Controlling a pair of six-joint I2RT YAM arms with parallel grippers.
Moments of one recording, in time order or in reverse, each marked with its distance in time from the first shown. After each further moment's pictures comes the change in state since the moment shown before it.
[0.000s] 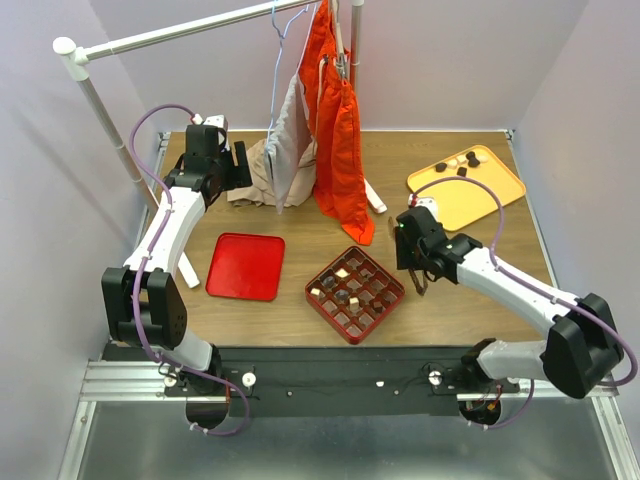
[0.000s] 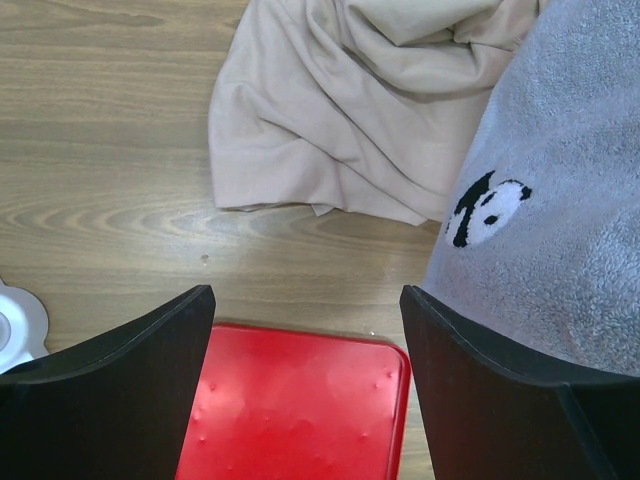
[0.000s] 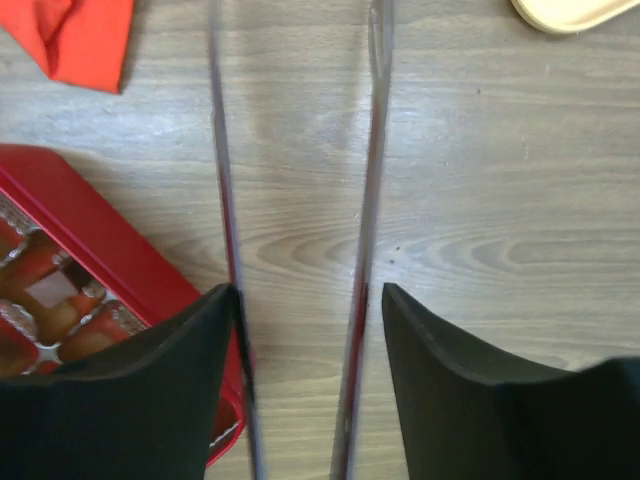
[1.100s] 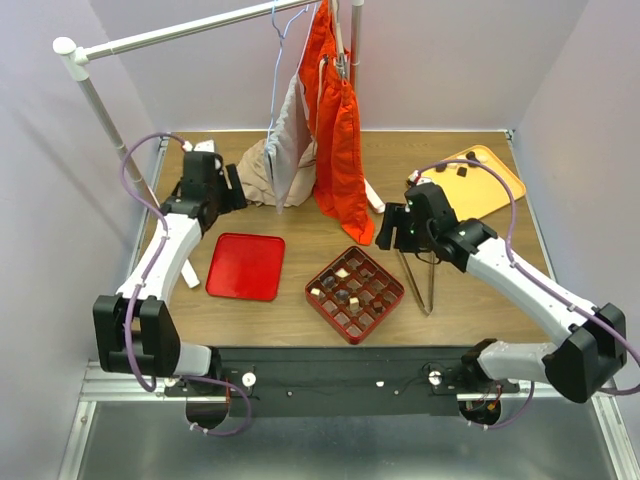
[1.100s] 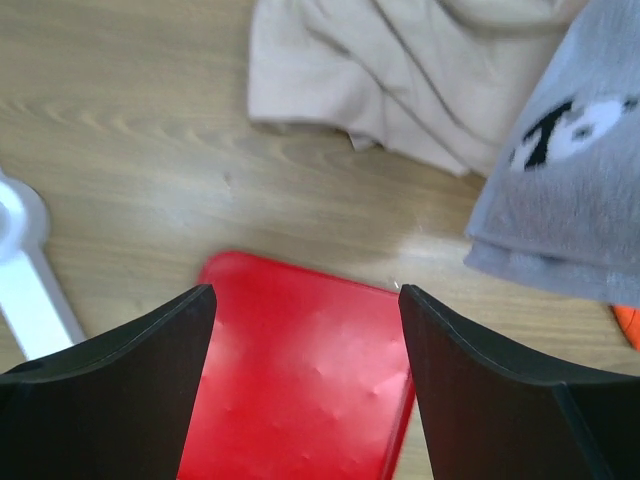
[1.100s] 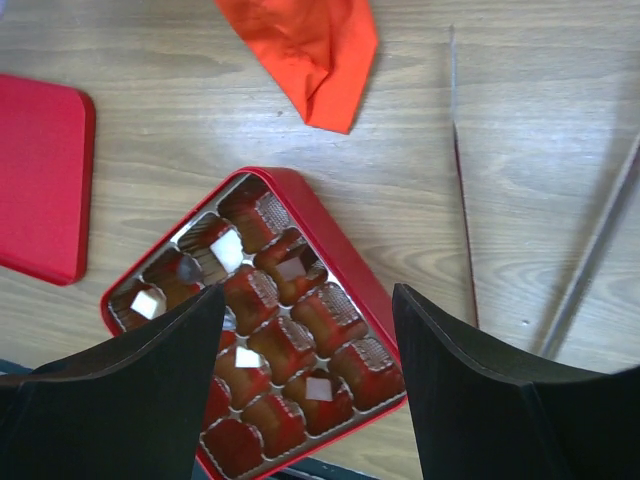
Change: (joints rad) left arm 0.021 -0.164 -0.214 0.025 -0.041 -0.068; right arm -0.023 -0.026 0.171 -0.018 -0.280 0.128
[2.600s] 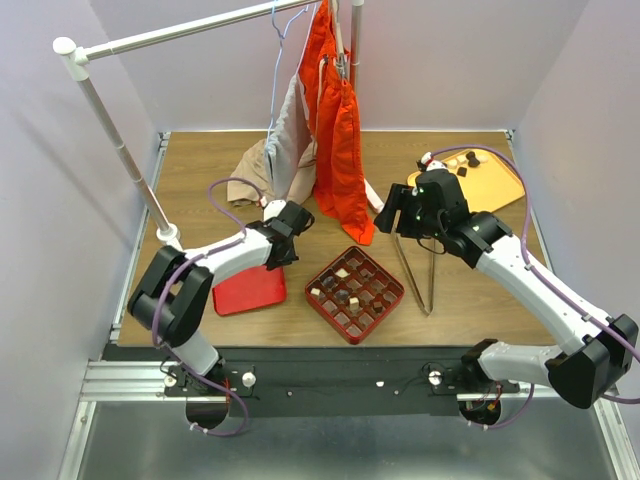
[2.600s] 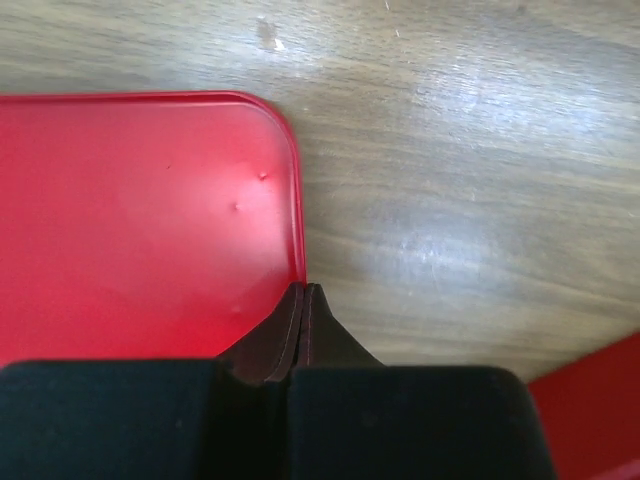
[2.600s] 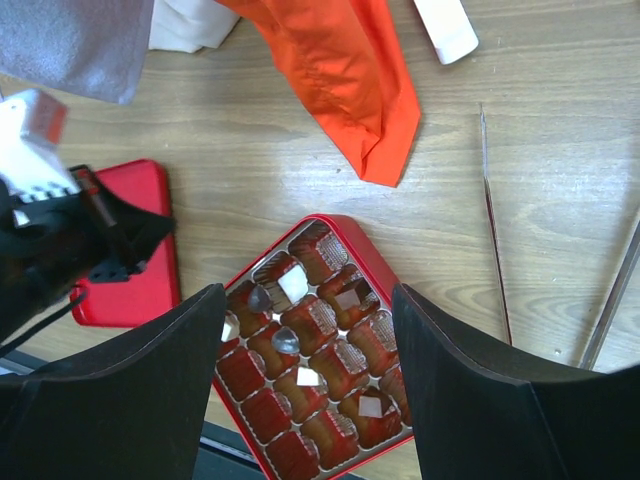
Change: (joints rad) left arm -0.531 0.261 -0.176 -0.039 -0.330 -0.433; right arm 0.001 -0.015 0.123 -0.004 -0.017 0.055
